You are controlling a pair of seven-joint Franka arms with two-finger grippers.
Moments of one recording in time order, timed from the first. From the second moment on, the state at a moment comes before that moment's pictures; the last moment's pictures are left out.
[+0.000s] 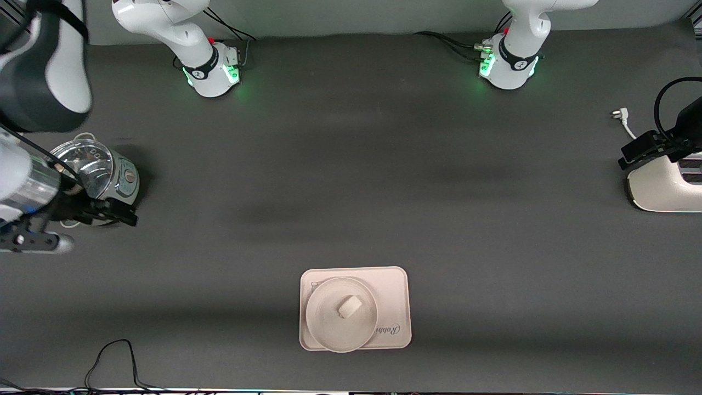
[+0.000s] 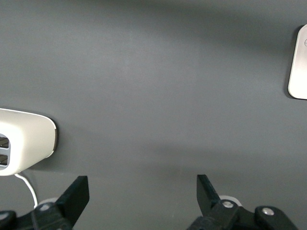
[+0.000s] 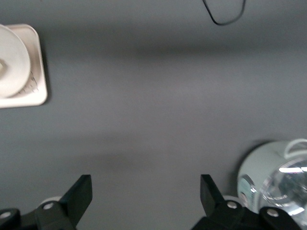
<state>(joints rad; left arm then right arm) -0.04 -0.04 0.08 -1.69 -0.01 1.68 -0.11 0.34 0.22 -0.35 -1.45 0.08 1.66 0.05</state>
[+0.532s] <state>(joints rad) -0.04 -0.04 0.08 -1.69 -0.01 1.70 -0.11 0.13 -0.02 -0.04 -1.69 0.04 1.66 0.03</state>
